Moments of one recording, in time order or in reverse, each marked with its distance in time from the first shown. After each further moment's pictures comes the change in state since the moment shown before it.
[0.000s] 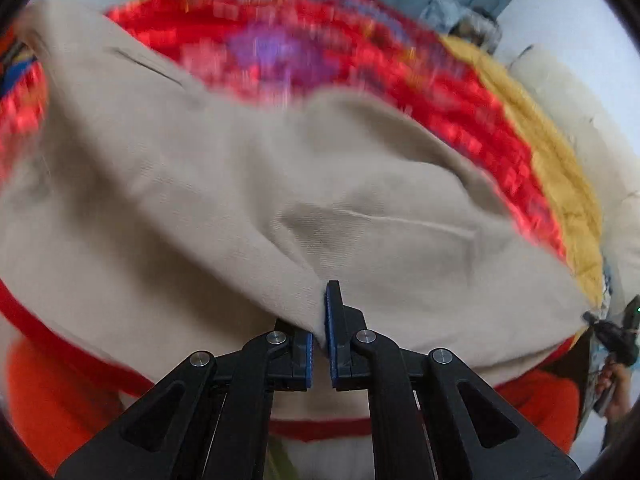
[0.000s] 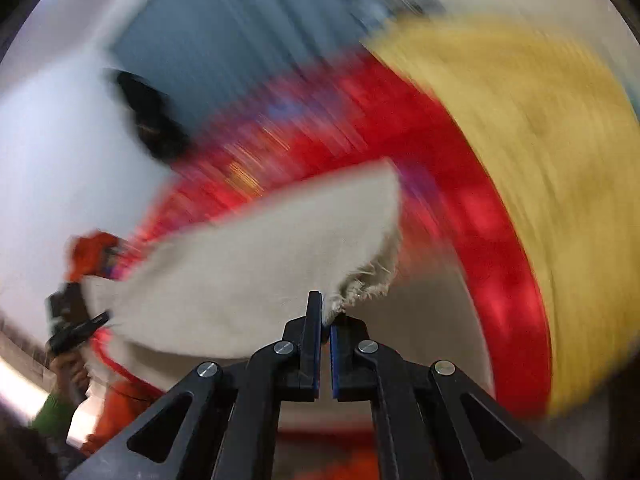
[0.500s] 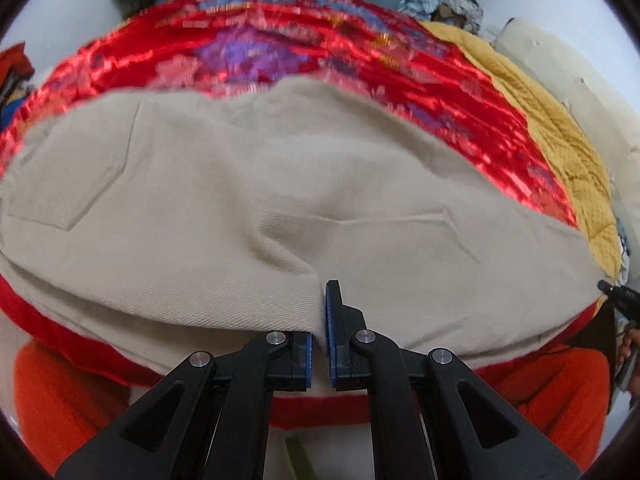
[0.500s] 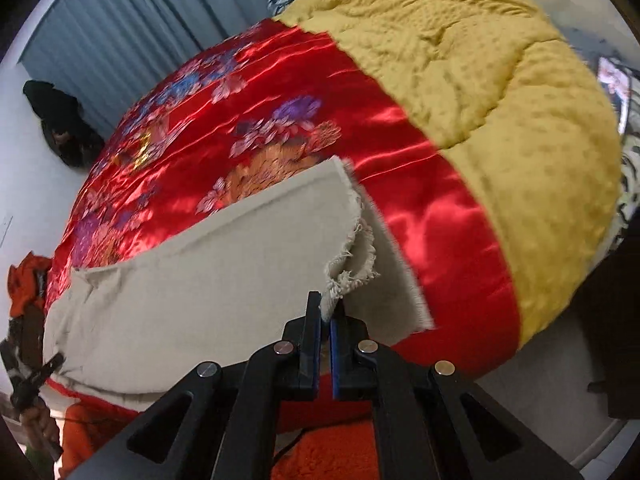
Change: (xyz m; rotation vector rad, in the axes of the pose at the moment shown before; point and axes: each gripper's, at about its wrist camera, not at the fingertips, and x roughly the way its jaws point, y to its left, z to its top) left arm -0.002 -0.031 -0.023 0.112 -0.024 0.049; right arm 0.006 -0.028 -0.017 0.076 -0.059 -0.198
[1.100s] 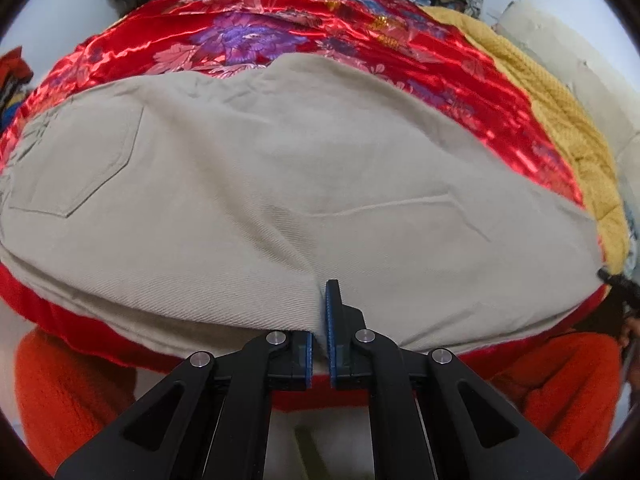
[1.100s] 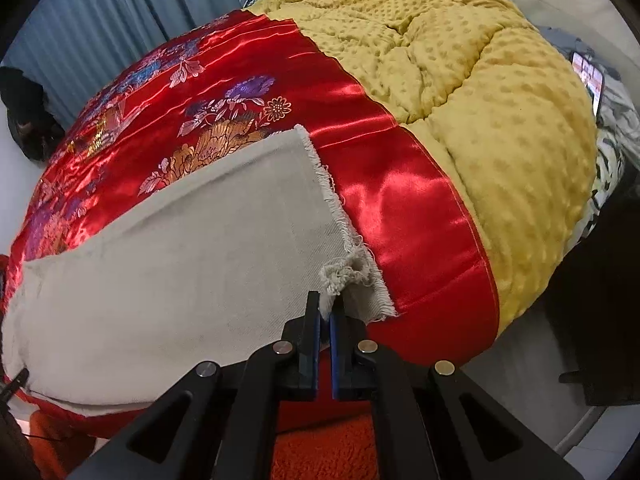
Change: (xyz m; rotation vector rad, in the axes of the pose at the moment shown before) left arm -0.003 -0.005 -0.013 0.033 0.024 0.023; right arm 0.024 0.004 -0.014 -0.052 -0.002 -0.175
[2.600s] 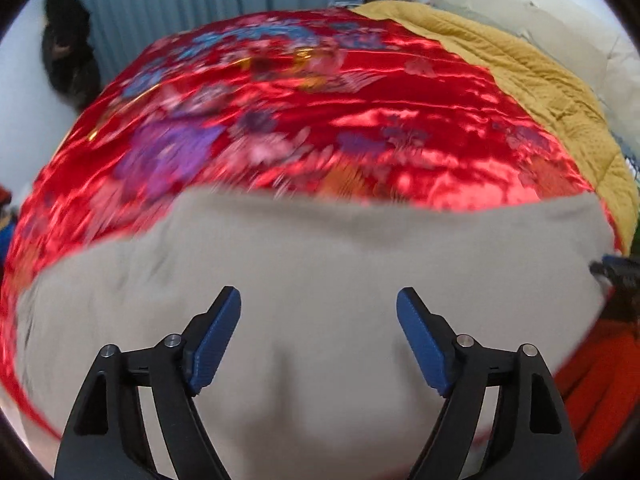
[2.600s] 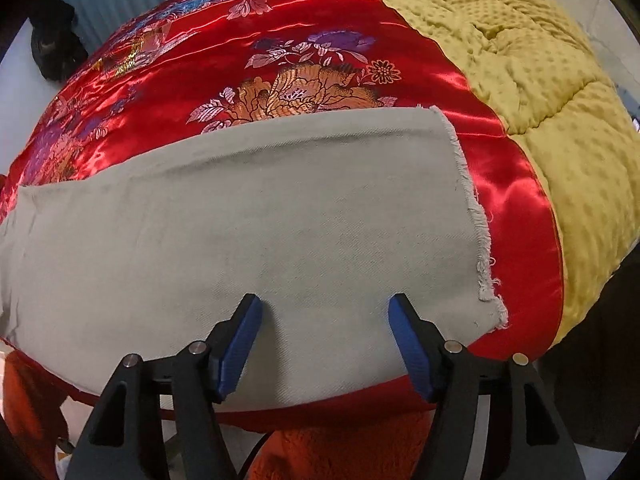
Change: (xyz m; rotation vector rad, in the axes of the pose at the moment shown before) left arm 0.032 -0.095 0.100 0.324 -0.077 0.071; right arm 0.024 0.074 -0.003 -0.205 0.134 -0.005
